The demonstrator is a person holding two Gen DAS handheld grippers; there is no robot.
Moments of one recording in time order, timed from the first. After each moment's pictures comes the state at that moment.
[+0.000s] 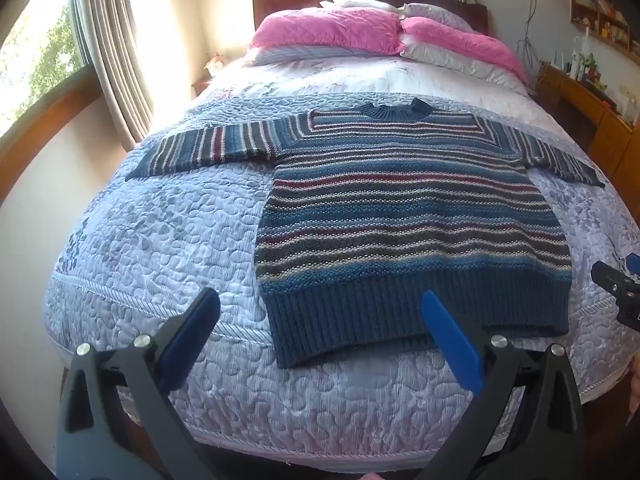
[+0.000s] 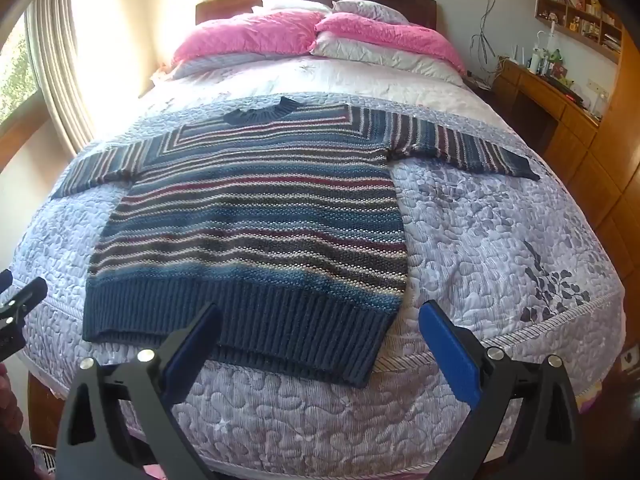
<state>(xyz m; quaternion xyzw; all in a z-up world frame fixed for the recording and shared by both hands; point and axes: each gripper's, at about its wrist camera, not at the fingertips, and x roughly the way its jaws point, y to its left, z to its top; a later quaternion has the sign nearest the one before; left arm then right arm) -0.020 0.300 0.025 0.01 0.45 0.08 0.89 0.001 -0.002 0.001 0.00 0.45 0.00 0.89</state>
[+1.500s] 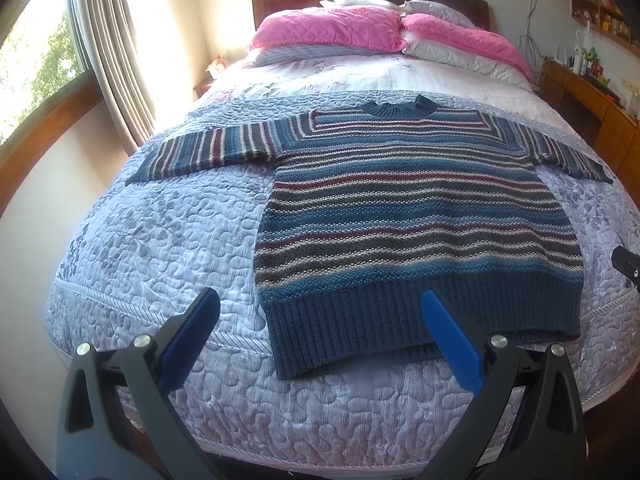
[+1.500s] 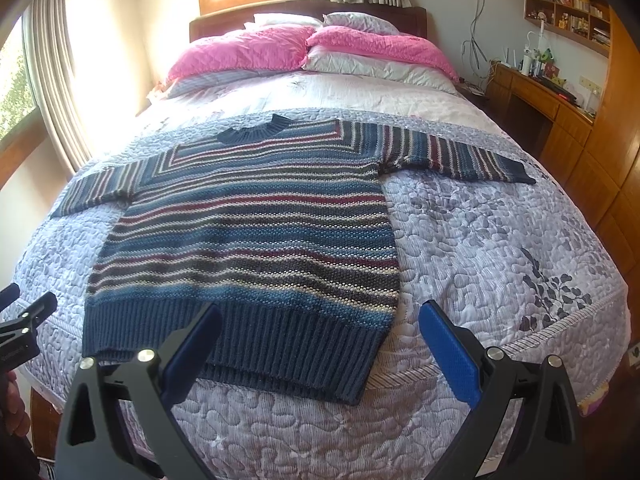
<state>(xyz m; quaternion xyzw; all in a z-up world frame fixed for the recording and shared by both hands) -0.007 0.301 0.012 0.03 0.44 0.09 0.89 0.005 -0.012 0.003 0.02 0.42 0.00 0.91</state>
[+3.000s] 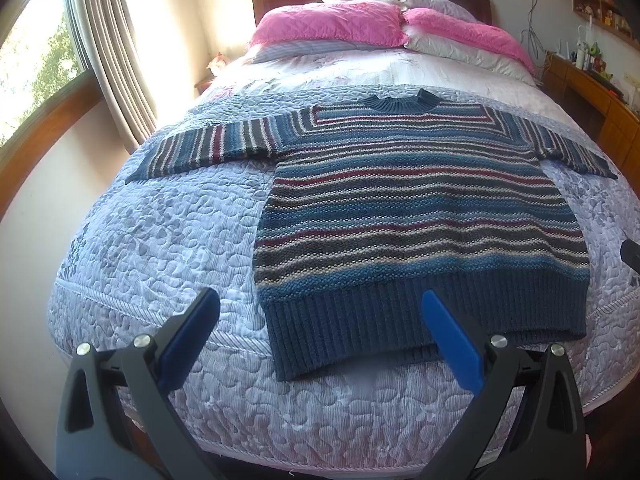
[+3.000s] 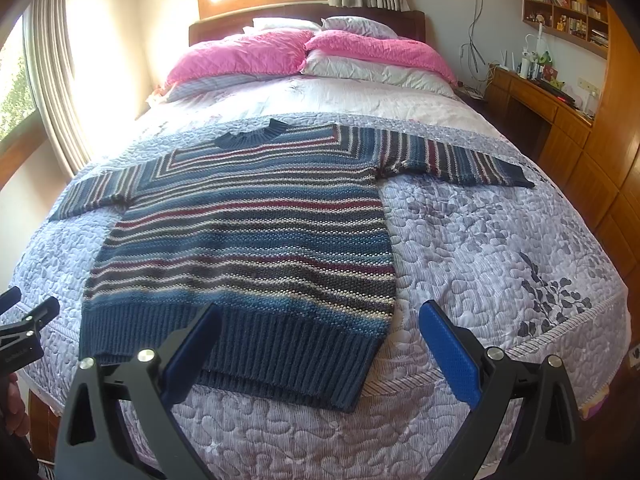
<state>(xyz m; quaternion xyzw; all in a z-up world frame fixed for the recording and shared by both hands) -0.001 0.301 0.006 0.03 0.45 0.09 0.89 0.007 -0.016 0.003 0.02 0.41 0.00 0.91</state>
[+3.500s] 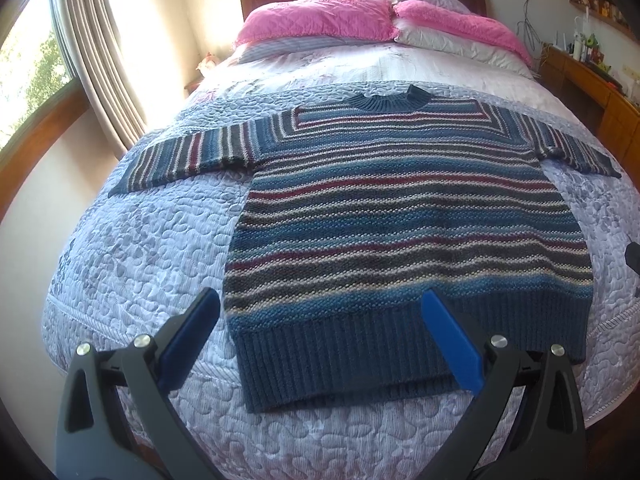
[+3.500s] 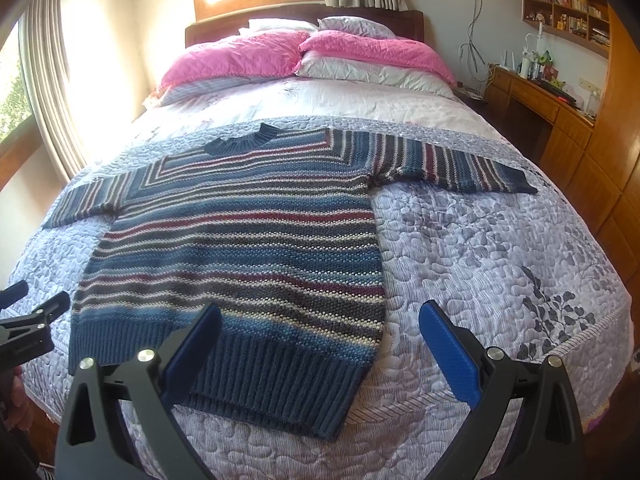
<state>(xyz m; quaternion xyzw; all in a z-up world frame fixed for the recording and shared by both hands) 0.048 0.273 -0.004 0.04 0.46 0.08 0.88 0.040 -0.042 -0.004 0.03 0.41 0.00 0.91</state>
